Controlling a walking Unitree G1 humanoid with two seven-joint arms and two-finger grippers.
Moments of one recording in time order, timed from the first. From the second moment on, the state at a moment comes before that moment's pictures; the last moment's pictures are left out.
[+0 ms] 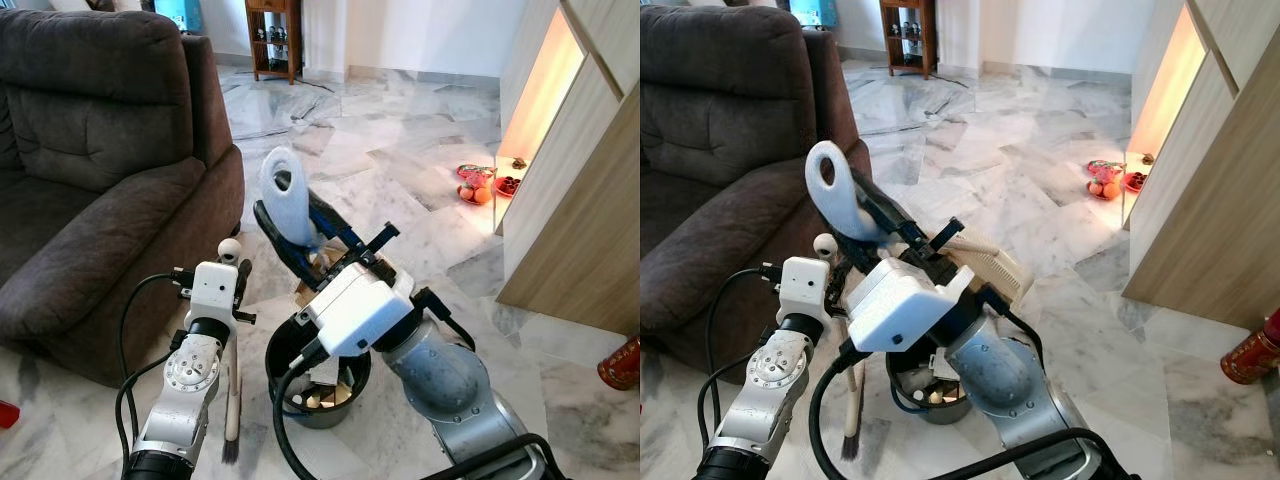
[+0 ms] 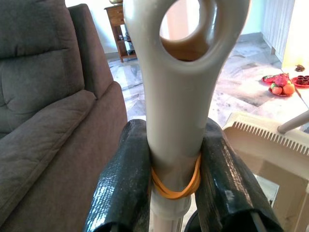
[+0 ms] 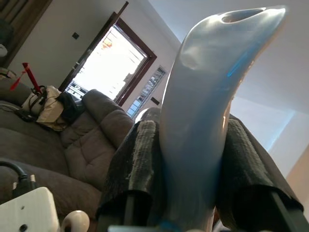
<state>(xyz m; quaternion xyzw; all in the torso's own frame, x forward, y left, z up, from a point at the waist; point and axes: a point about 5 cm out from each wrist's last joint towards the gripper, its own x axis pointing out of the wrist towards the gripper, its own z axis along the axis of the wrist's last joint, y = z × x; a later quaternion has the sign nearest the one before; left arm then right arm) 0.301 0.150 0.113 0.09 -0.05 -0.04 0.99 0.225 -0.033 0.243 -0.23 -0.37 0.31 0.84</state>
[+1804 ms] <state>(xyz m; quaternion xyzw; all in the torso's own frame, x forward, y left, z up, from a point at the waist) 0.286 0.153 0.113 0.09 -0.06 -0.05 0.99 0.316 -0.163 0.140 -0.22 -0.13 -0.04 0.97</state>
